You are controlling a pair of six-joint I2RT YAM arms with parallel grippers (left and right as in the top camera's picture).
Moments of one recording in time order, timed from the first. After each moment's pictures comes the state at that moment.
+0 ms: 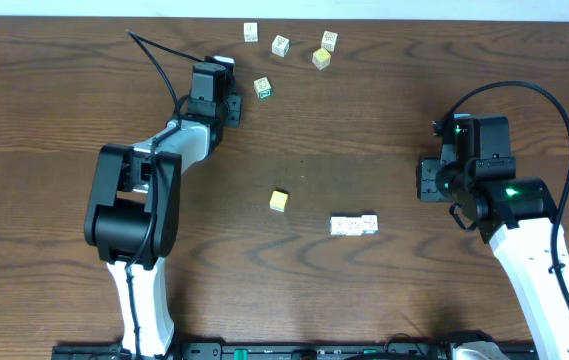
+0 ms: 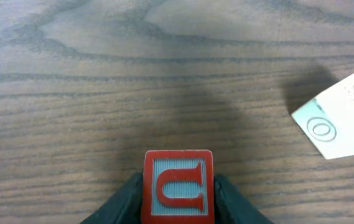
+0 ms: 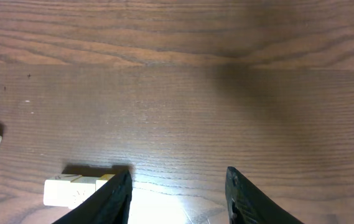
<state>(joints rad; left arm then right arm) -0.18 2.15 1.30 0.09 -0.08 -0.01 0.13 1.24 1.03 -0.81 0.02 0.12</state>
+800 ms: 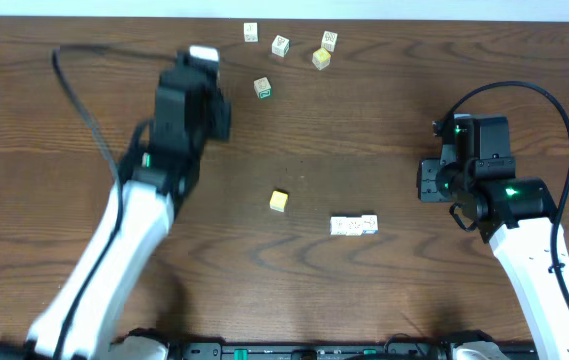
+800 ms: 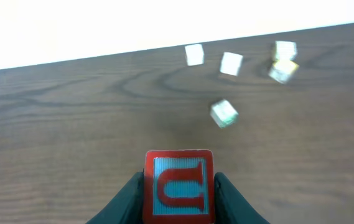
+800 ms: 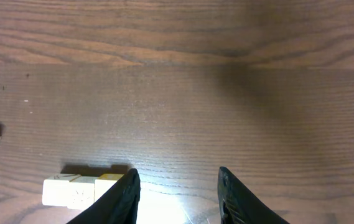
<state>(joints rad) -0.30 1.35 1.06 -0.31 -0.16 -0.06 0.13 1.24 1.03 -0.82 0.02 0.12</state>
